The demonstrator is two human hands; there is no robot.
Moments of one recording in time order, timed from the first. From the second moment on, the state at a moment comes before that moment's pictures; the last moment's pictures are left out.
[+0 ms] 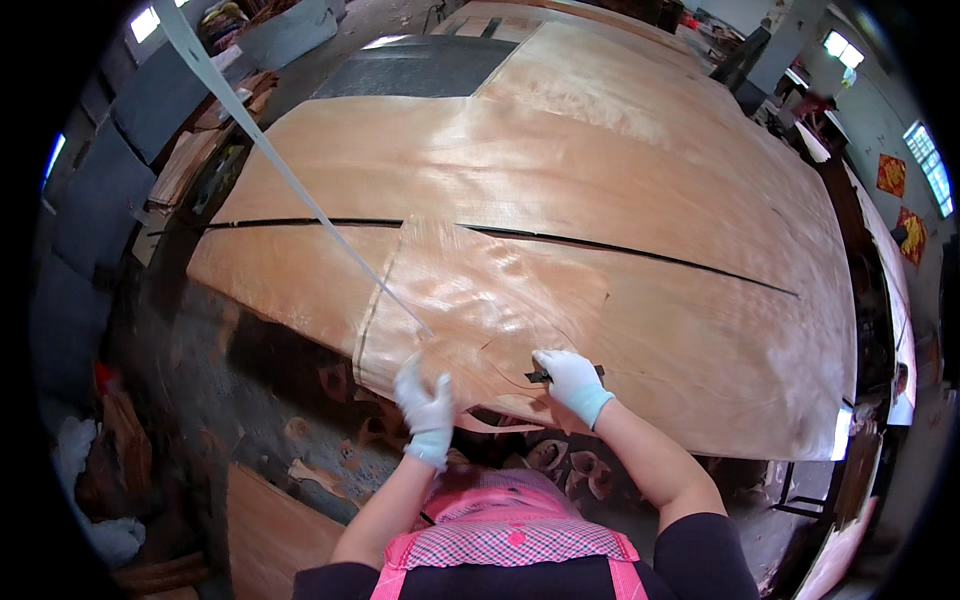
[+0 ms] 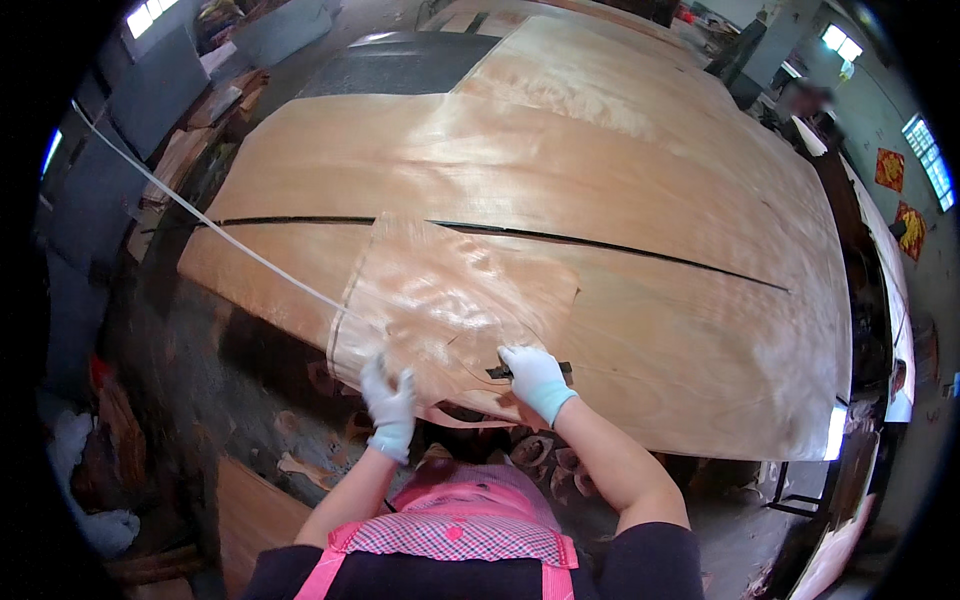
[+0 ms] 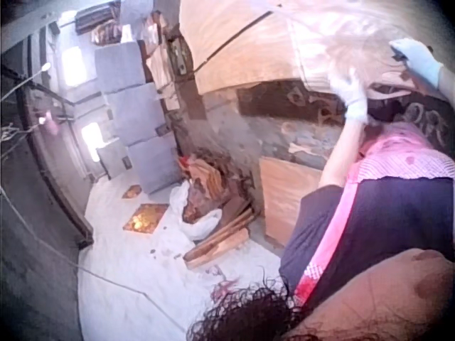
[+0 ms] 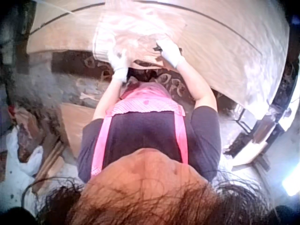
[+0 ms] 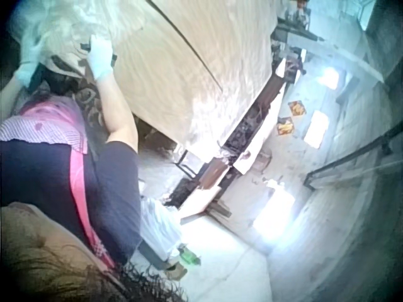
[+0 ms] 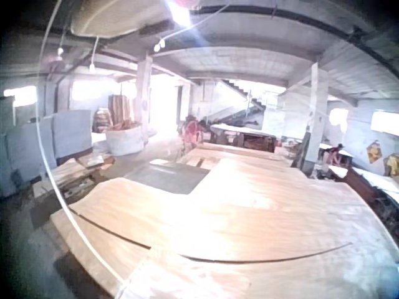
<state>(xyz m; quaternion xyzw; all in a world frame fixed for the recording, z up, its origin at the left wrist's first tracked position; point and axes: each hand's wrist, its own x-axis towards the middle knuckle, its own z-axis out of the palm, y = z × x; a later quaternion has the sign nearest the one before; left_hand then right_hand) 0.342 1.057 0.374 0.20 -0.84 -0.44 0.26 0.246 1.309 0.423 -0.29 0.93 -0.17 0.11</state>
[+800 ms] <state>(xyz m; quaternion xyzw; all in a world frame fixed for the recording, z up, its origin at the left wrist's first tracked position) 0.314 0.962 0.560 0.17 -0.70 -0.67 0.18 0.242 1.303 0.434 -0.20 0.94 -0.18 0.23</state>
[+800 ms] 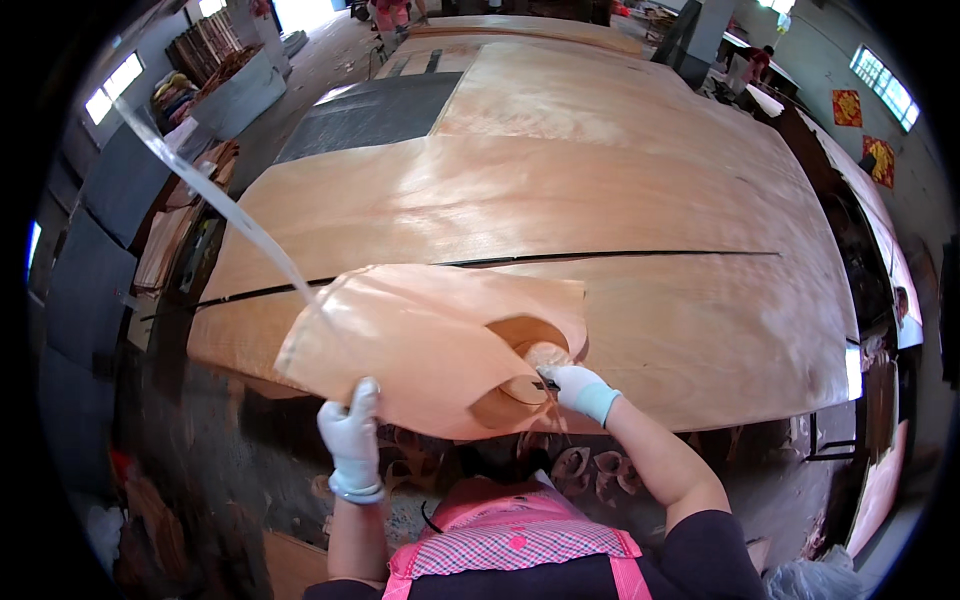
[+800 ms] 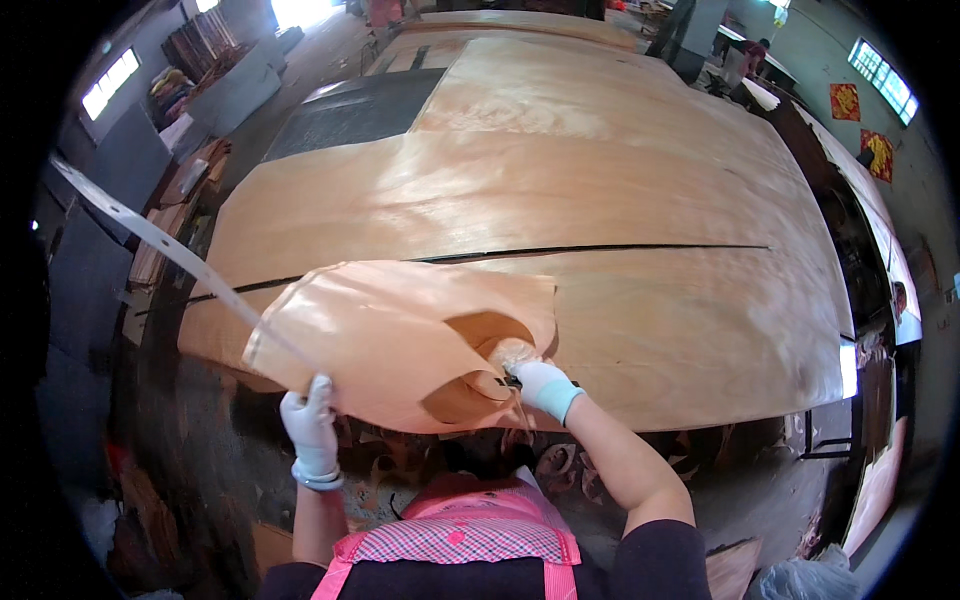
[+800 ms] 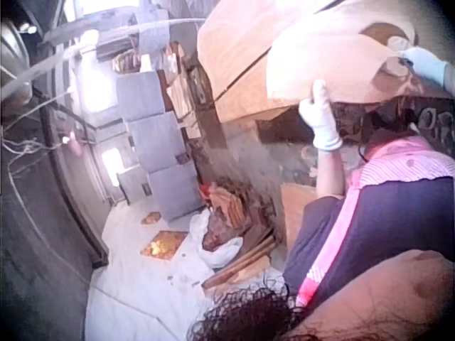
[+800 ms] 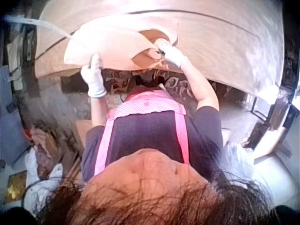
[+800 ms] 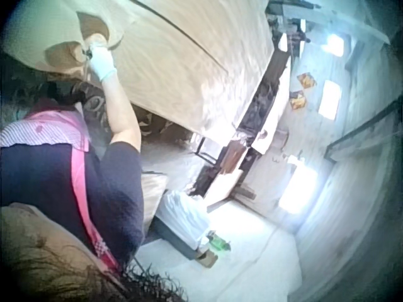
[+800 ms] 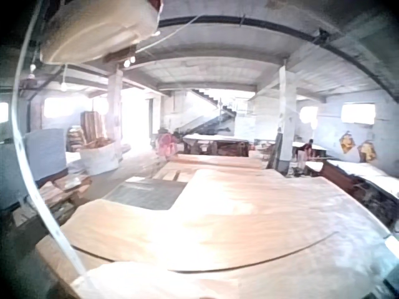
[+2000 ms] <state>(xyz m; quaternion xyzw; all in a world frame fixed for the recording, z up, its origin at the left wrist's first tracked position) 0.368 0.885 0.387 0.37 -0.50 -0.75 0.23 0.247 1.168 0.749 -0.33 0.69 -0.64 -0.02</state>
